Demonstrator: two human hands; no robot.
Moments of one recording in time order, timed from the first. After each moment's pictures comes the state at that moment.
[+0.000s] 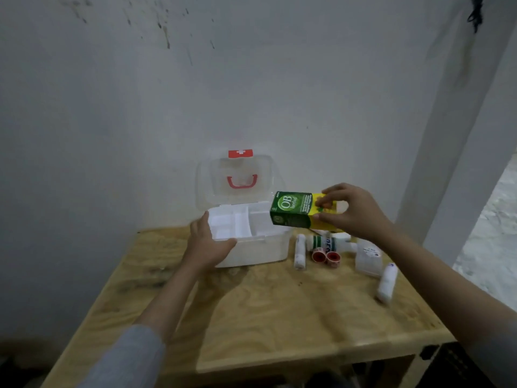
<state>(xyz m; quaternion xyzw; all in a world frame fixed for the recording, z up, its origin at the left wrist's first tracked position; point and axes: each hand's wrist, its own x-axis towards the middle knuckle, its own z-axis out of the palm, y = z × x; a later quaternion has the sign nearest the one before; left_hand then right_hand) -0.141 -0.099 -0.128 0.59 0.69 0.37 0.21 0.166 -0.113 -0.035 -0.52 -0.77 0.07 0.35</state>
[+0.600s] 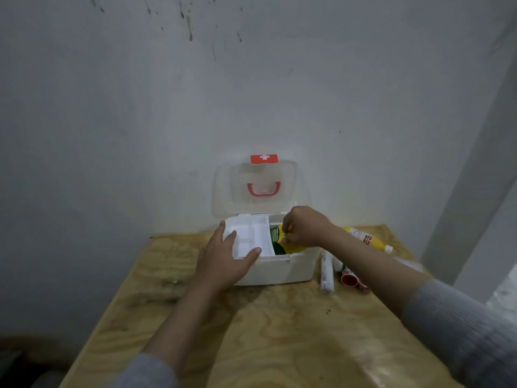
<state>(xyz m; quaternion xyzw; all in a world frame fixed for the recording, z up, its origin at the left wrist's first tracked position) -0.149 -0.084 -0.132 0.64 0.72 0.26 0.12 0.045 -0.012 -0.069 -0.52 -0.85 0.04 0.09</state>
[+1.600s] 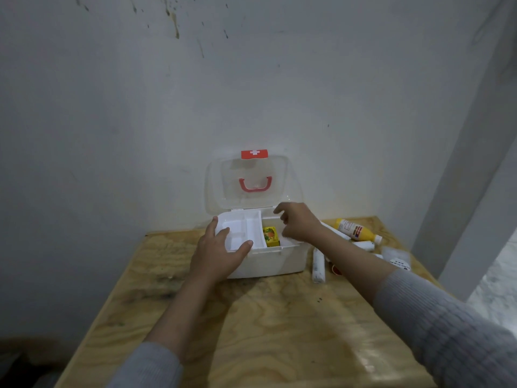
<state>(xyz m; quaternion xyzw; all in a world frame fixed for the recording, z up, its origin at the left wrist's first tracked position) -0.147 -0.081 -0.135 0.62 0.72 0.29 0.11 0.051 -0.004 -0.095 -0.55 -0.79 0.16 0.23</state>
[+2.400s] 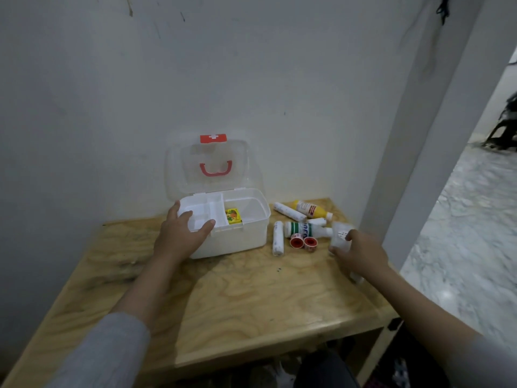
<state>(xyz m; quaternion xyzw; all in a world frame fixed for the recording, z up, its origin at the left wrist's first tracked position) -0.151 -0.079 -0.143 0.62 0.71 0.32 0.11 0.218 -0.132 -0.148 -0.79 -0.57 0.05 0.22</state>
